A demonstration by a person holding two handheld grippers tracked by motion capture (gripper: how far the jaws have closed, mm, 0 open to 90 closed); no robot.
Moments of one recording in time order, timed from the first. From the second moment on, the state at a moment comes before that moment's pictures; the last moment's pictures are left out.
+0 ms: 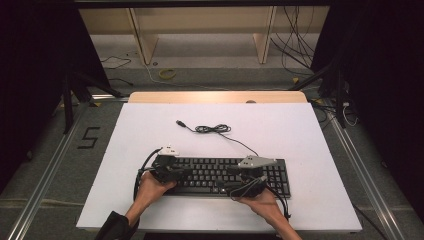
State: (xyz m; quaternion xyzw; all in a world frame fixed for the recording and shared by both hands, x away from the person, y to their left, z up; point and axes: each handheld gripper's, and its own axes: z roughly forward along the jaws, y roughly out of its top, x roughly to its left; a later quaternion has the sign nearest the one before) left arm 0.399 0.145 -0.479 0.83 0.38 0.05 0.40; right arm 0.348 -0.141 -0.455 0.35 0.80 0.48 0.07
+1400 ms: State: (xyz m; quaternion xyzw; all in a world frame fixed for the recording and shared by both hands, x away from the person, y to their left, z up) left arm 0.388 0.159 -0.459 0.80 0.38 0.01 0.47; right arm 0.347 -0.149 -0.452 0.35 0.80 0.49 0.08
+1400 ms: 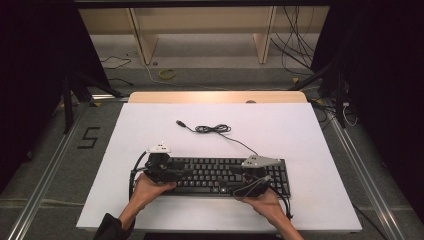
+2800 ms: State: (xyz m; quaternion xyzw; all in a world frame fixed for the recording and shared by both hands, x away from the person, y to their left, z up) left arm 0.344 0.180 -0.452 0.77 0.35 0.03 0.53; right arm 0.323 -0.193 -0.447 0.36 0.77 0.52 0.10
